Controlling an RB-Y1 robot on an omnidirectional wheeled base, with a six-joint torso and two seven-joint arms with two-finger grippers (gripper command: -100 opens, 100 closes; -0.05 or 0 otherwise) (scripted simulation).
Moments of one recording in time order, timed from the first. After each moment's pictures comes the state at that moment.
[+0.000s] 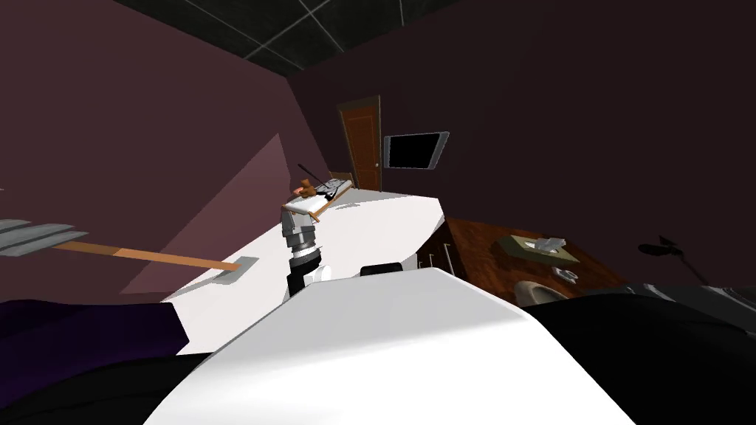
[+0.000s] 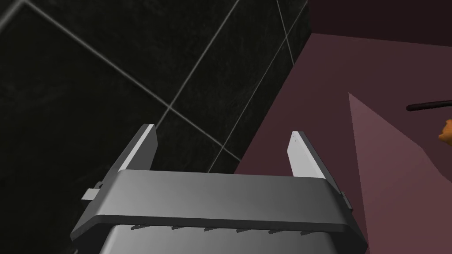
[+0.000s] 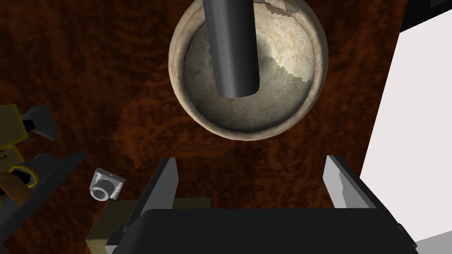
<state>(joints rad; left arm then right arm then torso) 0.53 0.04 0.04 -2.20 0.12 -0.58 -0.15 0.44 -2.33 1.38 -1.40 -0.34 -0.99 -0.20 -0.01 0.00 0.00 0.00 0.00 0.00</state>
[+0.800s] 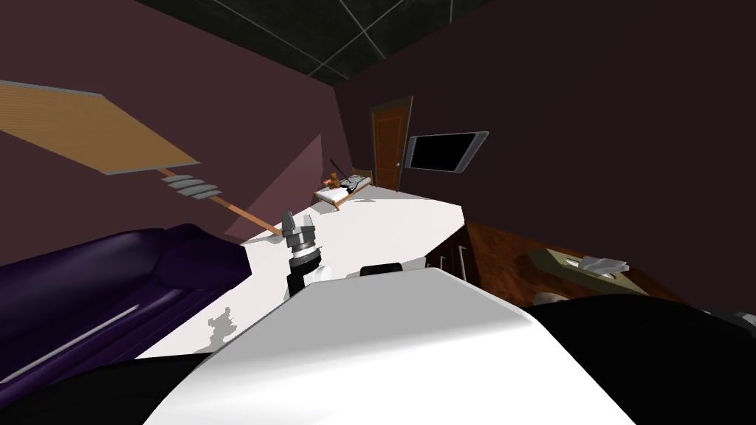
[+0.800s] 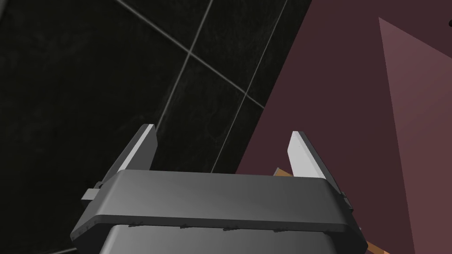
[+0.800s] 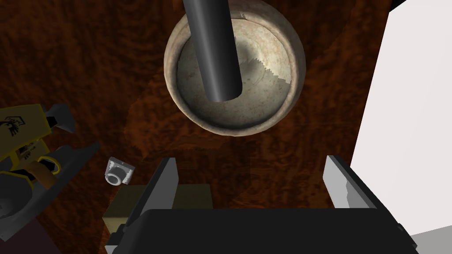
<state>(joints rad) 0.53 0.04 0.04 -2.20 0.12 -0.58 -0.15 0.42 -2.37 1.58 -1.44 -0.51 -1.00 -0.23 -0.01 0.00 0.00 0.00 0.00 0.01</state>
